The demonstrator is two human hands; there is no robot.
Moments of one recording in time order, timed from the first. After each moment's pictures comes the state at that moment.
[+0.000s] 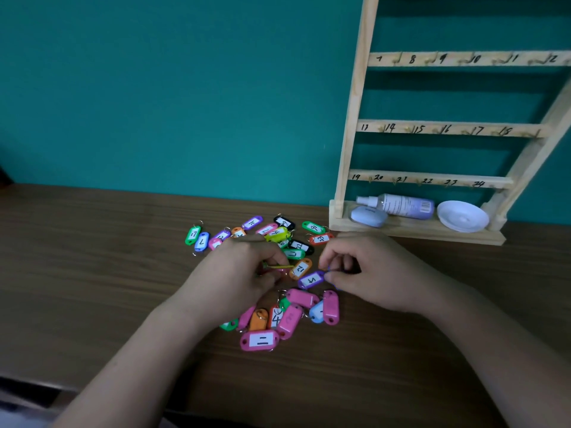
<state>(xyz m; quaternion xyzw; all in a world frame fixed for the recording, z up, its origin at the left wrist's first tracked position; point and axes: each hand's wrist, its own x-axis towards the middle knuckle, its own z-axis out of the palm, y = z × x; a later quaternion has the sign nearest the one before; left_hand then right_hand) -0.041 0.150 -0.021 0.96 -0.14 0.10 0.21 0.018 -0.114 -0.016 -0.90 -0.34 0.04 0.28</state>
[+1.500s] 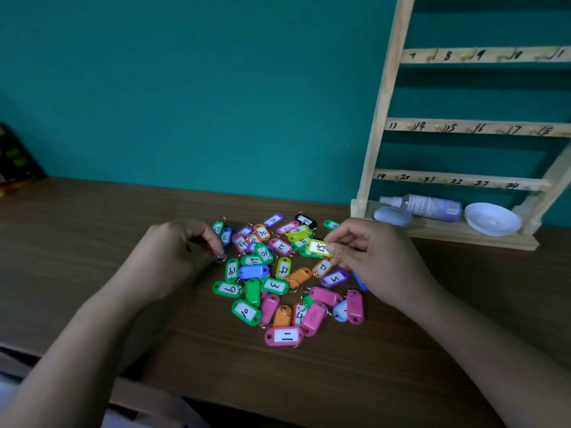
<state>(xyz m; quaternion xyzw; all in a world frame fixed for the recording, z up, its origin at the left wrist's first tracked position) -0.060 0.260 -0.013 0.96 0.01 0.15 0.23 0.017 -0.076 -0.032 -0.85 -0.26 -0.06 0.45</state>
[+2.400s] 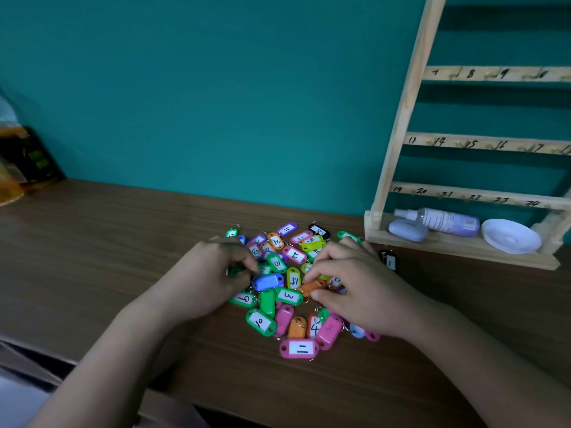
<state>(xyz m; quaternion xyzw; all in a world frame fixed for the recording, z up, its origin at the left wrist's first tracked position) -0.061 0.237 -0.016 0.96 -0.09 0.09 0.24 0.011 -0.047 -0.032 -0.89 -0.41 -0.02 0.21</state>
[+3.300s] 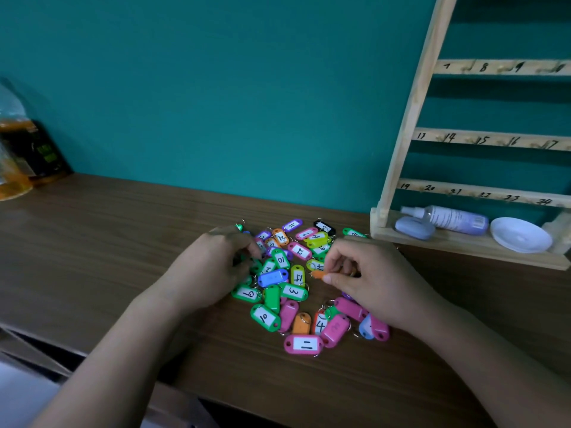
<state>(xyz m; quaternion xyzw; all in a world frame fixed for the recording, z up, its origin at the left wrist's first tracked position) -0.055 0.239 -0.021 0.97 -0.06 0.12 0.20 0.009 -0.051 -0.028 -0.88 -0.35 -0.02 0.32</state>
